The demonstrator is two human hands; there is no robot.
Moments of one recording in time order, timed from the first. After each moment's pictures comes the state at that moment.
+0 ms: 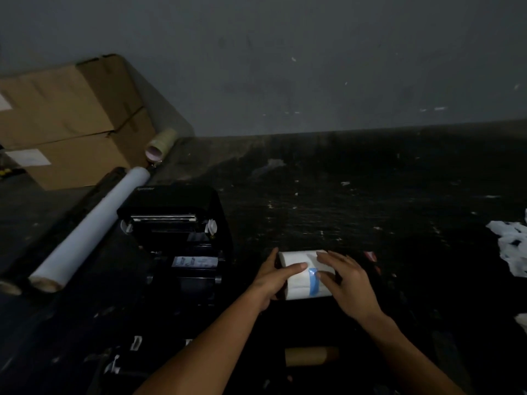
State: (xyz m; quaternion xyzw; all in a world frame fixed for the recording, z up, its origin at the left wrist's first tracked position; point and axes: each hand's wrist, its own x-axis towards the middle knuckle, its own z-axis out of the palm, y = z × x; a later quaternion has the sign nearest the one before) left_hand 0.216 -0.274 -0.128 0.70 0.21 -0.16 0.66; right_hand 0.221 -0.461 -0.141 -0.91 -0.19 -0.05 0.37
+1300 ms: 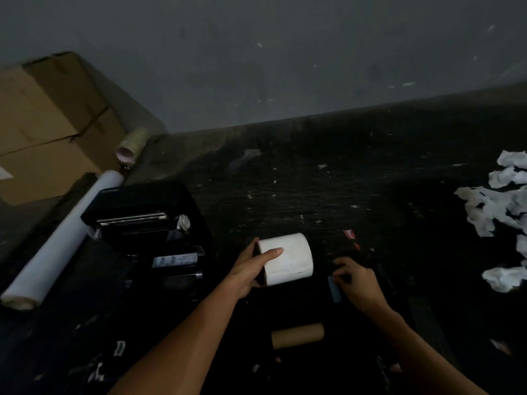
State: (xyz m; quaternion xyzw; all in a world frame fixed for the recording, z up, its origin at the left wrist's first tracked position) left_hand 0.221 -0.267 -0.140 0.68 0.20 -0.18 0.68; right_hand 0.209 -0.514 -0.185 -0.91 -0.02 0.05 0.42
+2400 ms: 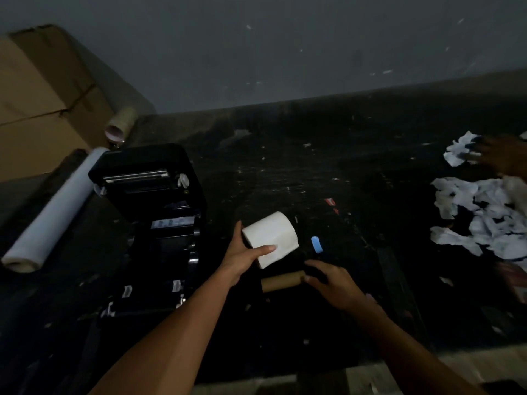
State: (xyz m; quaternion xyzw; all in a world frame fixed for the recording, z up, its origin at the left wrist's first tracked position) left_hand 0.143 -0.272 -0.153 0.73 0.11 -0.07 0.67; right_hand 0.108 -0.502 -0.173 -0.90 -0.12 0.14 0.39
